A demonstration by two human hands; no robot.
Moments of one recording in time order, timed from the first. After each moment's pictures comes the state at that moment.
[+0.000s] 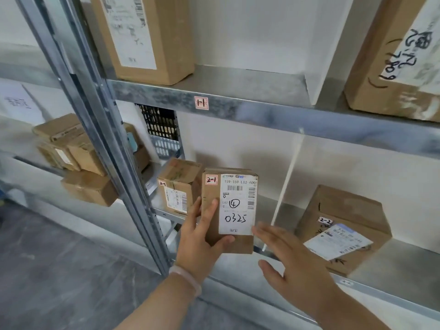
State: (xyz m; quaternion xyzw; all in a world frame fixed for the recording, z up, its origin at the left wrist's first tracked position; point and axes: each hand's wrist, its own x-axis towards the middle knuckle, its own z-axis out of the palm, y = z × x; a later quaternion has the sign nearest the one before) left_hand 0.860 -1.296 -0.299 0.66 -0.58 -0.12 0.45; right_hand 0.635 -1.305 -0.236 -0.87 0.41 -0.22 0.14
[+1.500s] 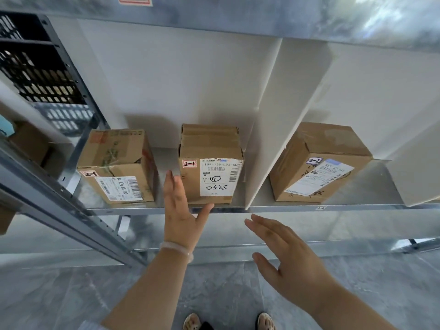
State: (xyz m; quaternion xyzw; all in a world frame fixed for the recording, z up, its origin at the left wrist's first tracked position) left_hand 0.882 -1.372 -0.404 0.56 -0.66 -0.10 0.50; right_hand 0.666 -1.258 -0.306 -0.79 0.57 -0.18 0.15
